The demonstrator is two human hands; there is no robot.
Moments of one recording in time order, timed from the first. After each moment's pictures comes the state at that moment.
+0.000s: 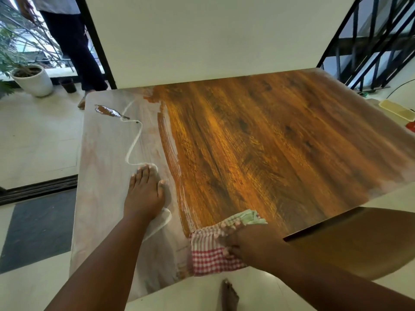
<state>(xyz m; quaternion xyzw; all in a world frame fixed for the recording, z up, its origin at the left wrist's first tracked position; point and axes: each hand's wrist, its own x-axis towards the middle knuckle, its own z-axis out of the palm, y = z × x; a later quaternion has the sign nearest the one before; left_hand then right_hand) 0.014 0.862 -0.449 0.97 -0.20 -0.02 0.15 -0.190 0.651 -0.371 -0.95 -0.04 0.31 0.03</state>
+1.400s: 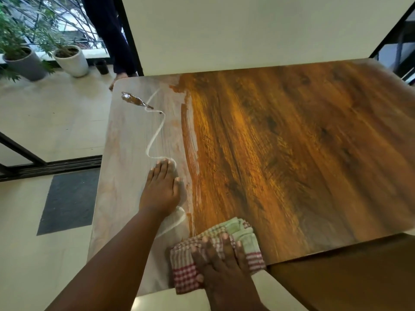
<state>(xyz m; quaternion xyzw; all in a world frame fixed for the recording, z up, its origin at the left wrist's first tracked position) 0.014 0.865 -0.444 0.97 -0.19 -0.04 0.14 -0.215 0.734 -0.410 -0.99 -0.04 0.13 0.09</state>
